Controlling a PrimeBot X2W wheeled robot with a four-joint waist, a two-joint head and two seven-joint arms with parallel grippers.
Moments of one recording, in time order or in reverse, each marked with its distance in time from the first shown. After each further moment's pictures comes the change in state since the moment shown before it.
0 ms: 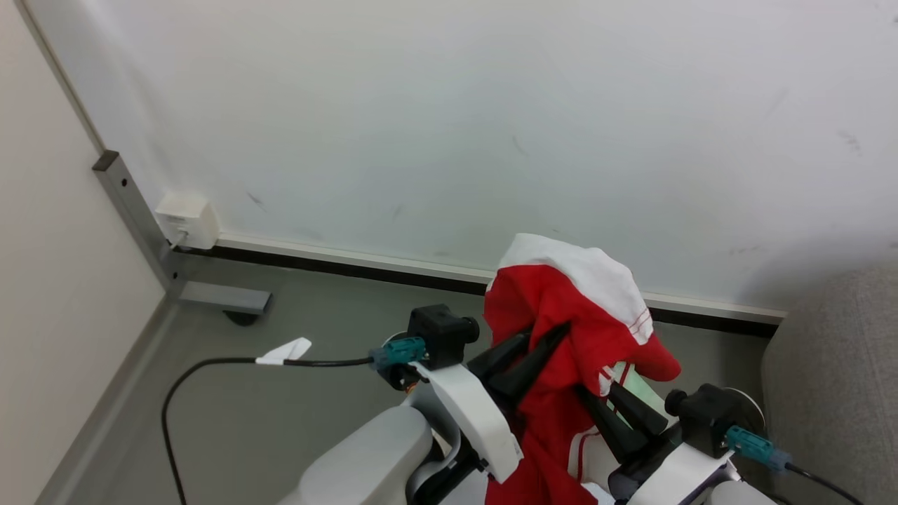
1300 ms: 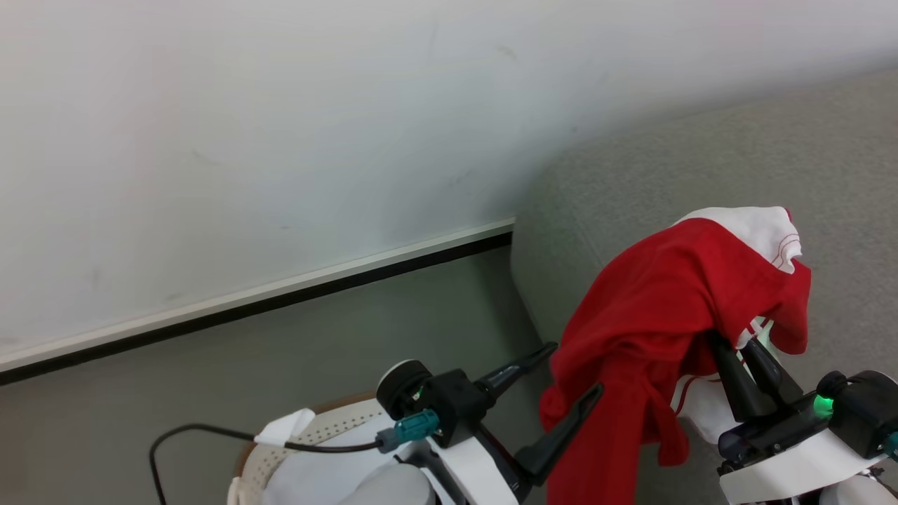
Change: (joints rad) left arm 0.169 0.049 0.063 -0.245 0.295 0.002 -0.001; right arm 0.181 -0.067 -0.393 -0.268 -0.114 0.000 0.000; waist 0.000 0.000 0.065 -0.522
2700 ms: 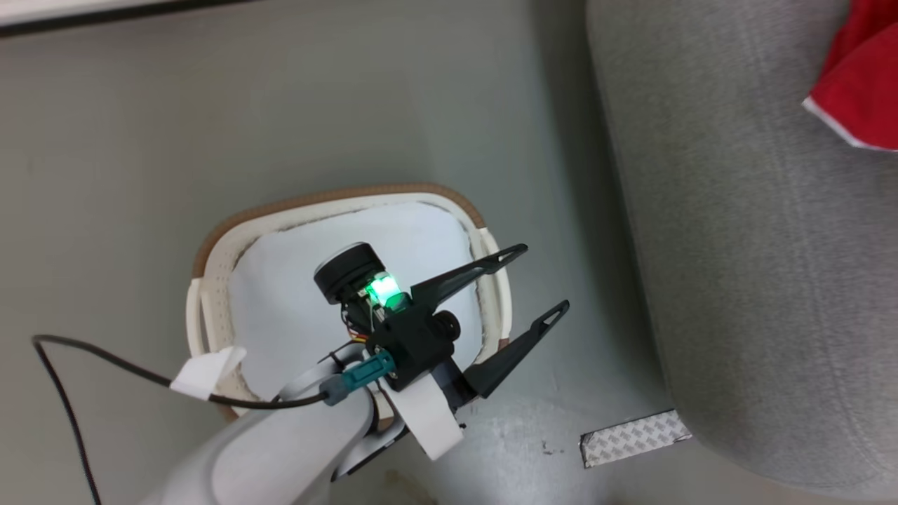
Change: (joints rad) left arm -0.230 0.224 -0.057 -0.170 0.125 -0.002 0.007; right arm -0.624 -0.156 -0.635 0.240 -0.021 0.000 0.019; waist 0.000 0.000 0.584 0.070
